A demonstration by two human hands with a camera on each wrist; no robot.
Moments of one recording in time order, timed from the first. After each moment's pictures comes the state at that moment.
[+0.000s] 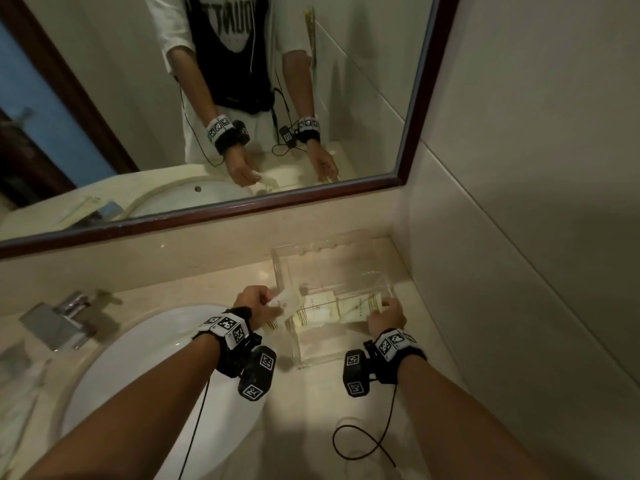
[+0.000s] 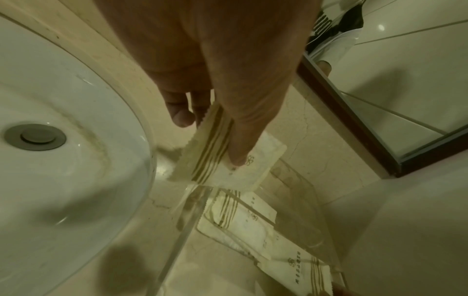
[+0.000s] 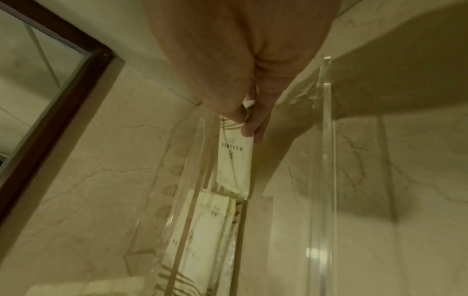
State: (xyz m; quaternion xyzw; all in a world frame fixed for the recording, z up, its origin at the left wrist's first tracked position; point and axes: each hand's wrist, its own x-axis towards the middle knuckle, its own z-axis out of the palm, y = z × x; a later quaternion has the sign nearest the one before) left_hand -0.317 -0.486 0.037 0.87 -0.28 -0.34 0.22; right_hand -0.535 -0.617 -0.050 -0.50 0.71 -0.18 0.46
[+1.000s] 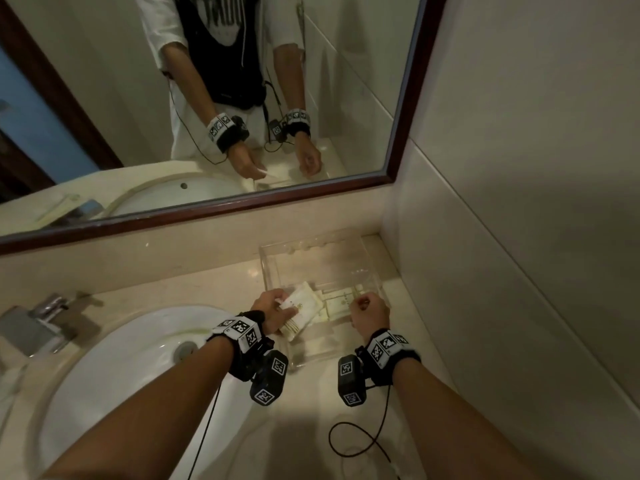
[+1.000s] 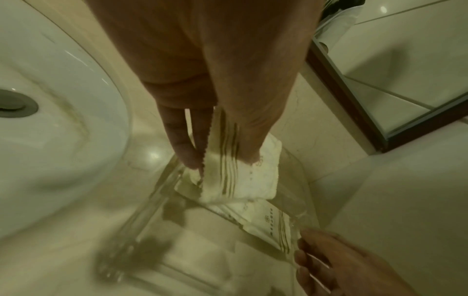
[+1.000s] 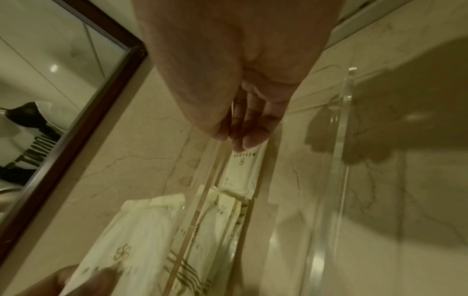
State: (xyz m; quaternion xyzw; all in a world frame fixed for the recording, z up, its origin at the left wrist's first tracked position) left_hand -0.353 -0.508 0.017 0.80 -0.30 -0.44 0.28; right_hand -0.534 -0.615 -0.049 -0.60 0.61 -0.21 0.48
